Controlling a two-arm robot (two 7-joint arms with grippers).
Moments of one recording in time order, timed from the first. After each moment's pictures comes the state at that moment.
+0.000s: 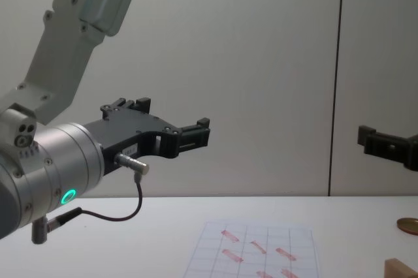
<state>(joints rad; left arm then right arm) -0.24 0.38 0.45 -1.63 -0.20 0.01 -0.01 -0.01 0.34 -0.23 -1.77 0.29 0.03 0.07</state>
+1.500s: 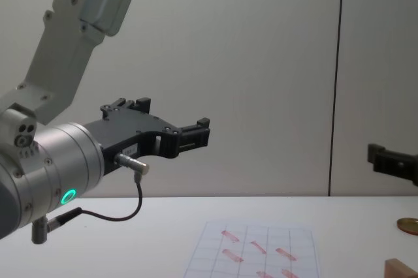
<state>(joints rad) -0.24 0.38 0.45 -1.63 -0.20 0.01 -0.01 -0.04 0.34 -0.23 -1.78 0.27 0.09 0.01</state>
